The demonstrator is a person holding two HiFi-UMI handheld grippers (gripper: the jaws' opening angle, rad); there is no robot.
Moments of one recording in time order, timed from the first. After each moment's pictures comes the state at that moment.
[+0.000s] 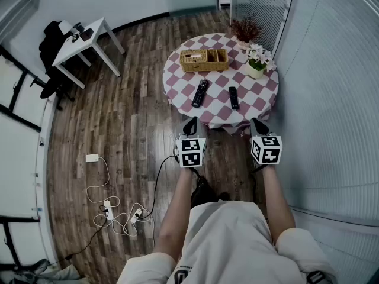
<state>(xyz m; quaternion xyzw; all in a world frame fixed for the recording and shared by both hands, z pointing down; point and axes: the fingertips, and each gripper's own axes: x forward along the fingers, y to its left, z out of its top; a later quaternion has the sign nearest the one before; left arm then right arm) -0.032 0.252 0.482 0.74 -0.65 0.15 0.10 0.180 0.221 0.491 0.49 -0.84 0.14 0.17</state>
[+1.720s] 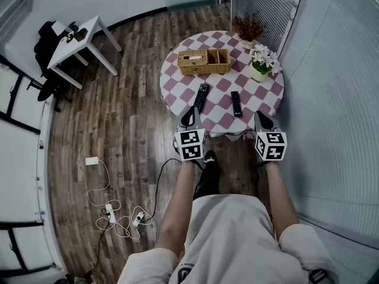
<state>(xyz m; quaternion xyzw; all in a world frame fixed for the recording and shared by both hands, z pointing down) -0.057 0.148 0.485 0.72 -0.67 0.12 0.09 0.177 0.125 0.501 0.51 -0.84 0.13 0.15</state>
